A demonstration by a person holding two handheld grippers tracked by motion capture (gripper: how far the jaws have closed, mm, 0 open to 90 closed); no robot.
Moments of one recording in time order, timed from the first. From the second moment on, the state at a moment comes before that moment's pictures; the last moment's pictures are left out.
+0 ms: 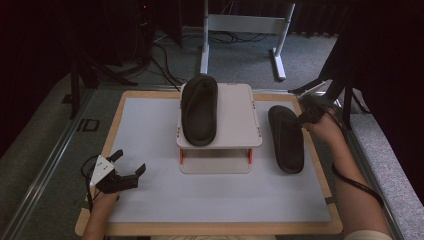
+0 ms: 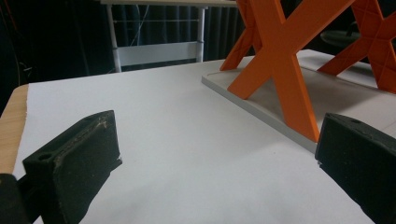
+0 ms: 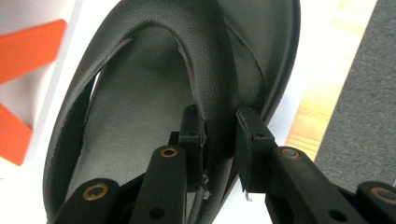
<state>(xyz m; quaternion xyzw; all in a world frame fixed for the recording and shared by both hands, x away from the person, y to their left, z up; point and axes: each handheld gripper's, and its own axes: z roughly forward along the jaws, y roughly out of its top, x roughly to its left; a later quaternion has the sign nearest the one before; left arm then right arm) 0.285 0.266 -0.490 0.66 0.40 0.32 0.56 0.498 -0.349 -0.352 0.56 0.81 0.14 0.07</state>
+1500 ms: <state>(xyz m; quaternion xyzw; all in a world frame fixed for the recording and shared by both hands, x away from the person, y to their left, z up) 0.284 0.266 -0.490 0.66 0.40 0.31 0.56 0.494 -0.272 -0.197 0.52 0.83 0.18 0.13</state>
